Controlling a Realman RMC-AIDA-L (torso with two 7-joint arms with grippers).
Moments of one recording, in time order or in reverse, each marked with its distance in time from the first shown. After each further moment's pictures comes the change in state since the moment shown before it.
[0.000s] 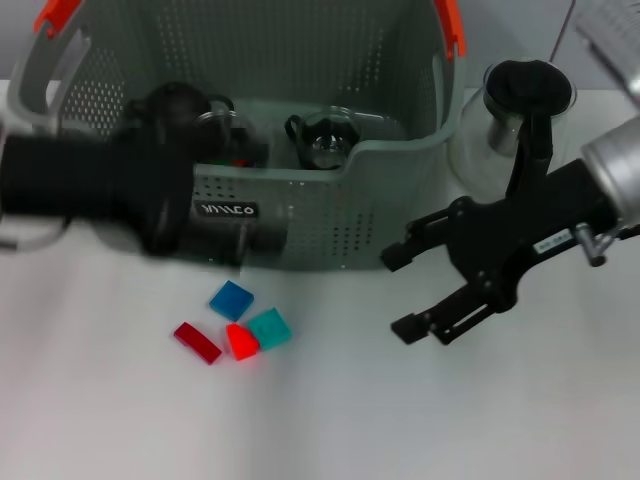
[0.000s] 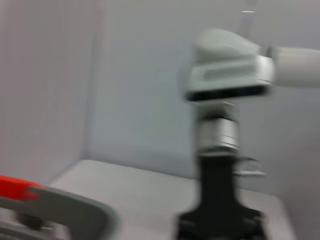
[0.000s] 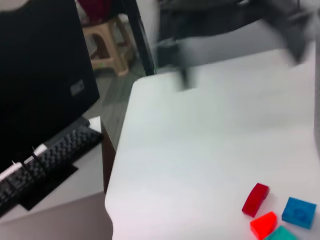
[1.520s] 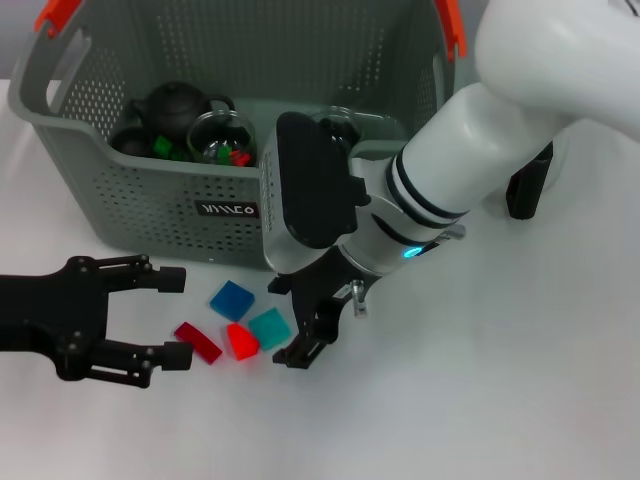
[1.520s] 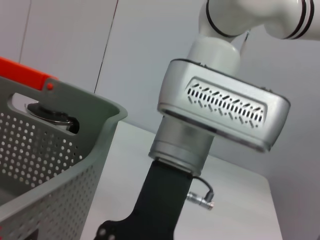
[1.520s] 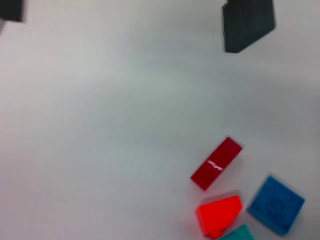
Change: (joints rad) left arm 0.096 0.105 -0.085 0.396 0.123 0.056 0.252; right arm 0.233 0.093 -0.978 0.135 0.234 0.767 0.276
